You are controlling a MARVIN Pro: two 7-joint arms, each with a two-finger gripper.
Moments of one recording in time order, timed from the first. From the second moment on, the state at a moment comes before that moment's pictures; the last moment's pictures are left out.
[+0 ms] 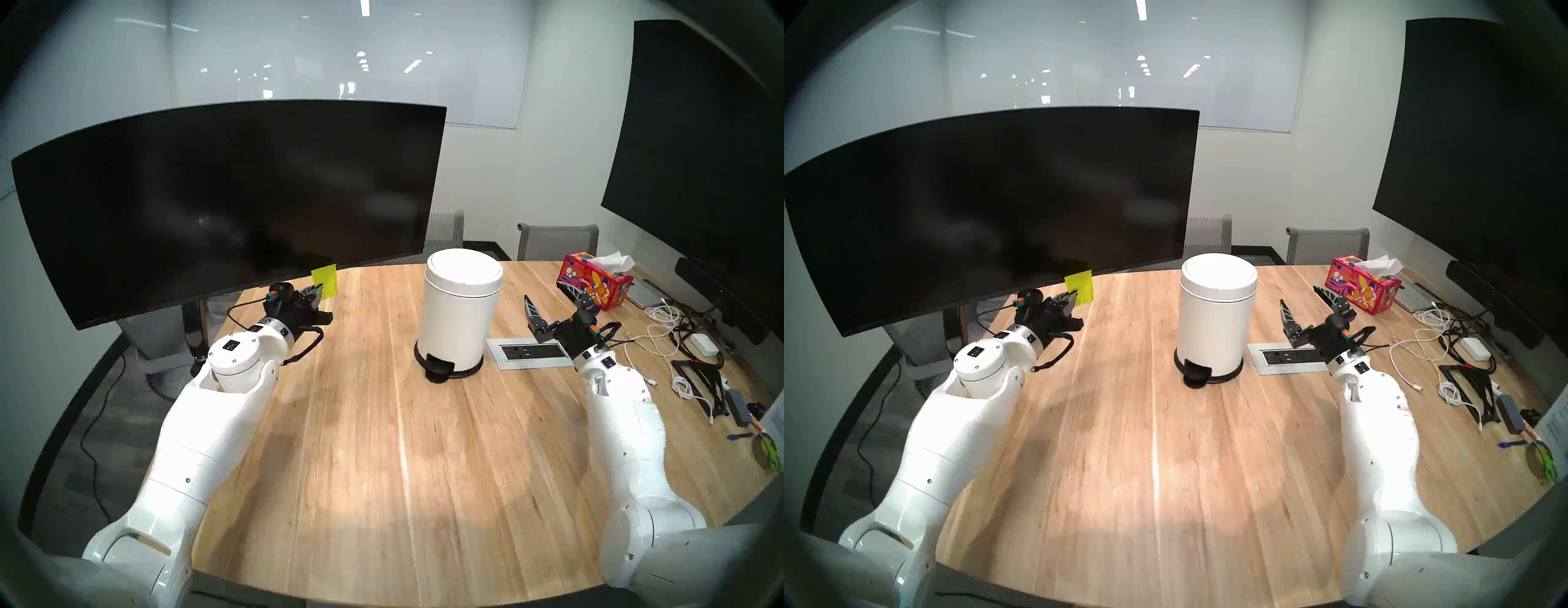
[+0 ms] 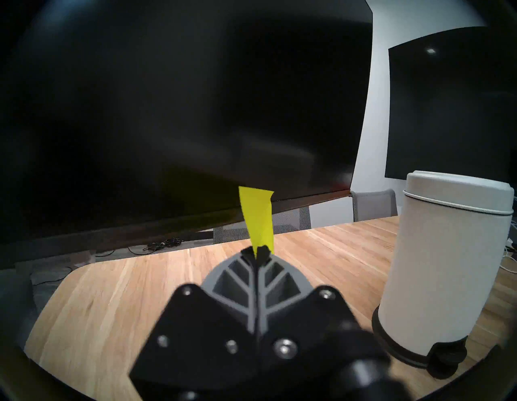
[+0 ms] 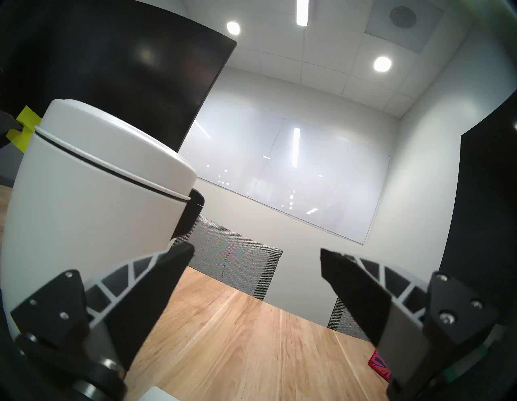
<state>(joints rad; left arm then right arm) 1.33 -1.22 -1.41 -1.54 -0.42 0.13 -0.14 -1.13 -1.30 1.88 -0.97 -0.03 -0.64 0.64</state>
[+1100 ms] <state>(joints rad) 1.61 -1.13 -1.56 -1.84 -0.53 0.18 -0.21 -1.13 -1.29 1.88 -0.97 -0.03 -0.64 0.64</state>
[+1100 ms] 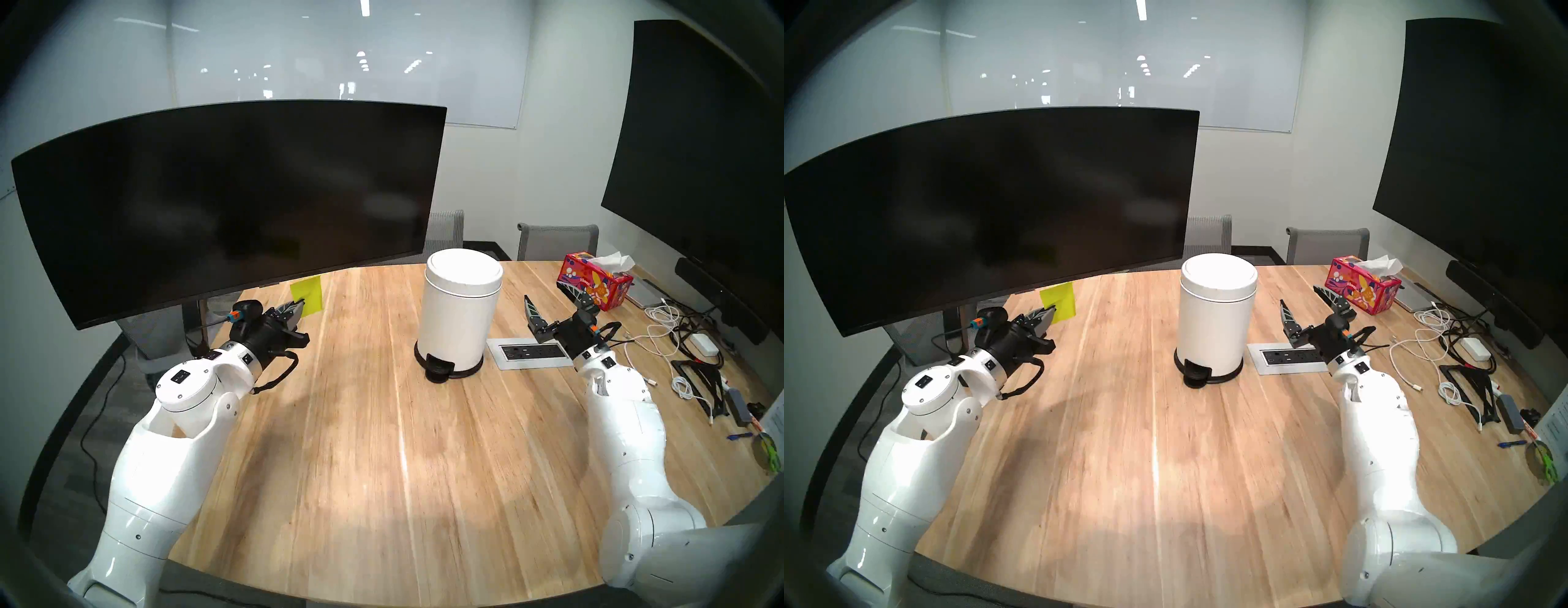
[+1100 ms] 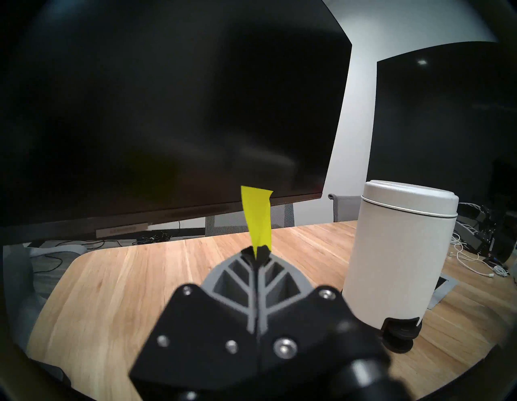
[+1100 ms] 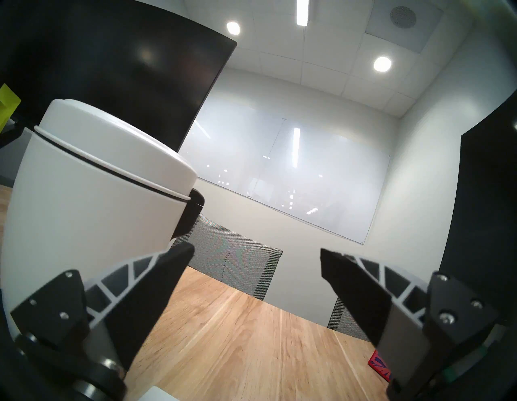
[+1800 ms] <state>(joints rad) 1.62 -1.11 -1.59 -1.83 -0.58 0.14 -0.31 -1.13 -1.29 1.88 -0.97 -0.03 -0.64 0.64</state>
